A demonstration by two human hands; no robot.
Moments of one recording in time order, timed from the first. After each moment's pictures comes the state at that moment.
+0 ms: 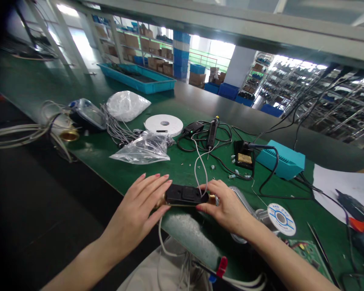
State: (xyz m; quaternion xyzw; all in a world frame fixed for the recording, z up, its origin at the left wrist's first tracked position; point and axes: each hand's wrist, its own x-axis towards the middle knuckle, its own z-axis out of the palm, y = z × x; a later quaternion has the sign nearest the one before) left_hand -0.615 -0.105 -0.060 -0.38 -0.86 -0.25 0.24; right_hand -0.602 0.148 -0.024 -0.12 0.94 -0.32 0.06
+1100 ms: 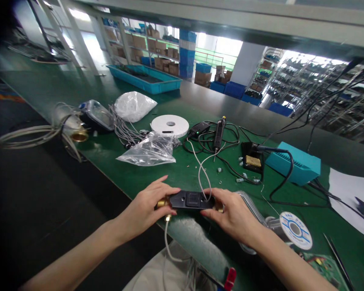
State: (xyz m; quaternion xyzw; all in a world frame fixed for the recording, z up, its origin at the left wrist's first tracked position) left_hand -0.655 -0.112 -0.079 -0.43 -0.79 -0.44 0.06; right_hand -0.604 0.142 -0.024 -0.09 0.94 -0.30 0.11
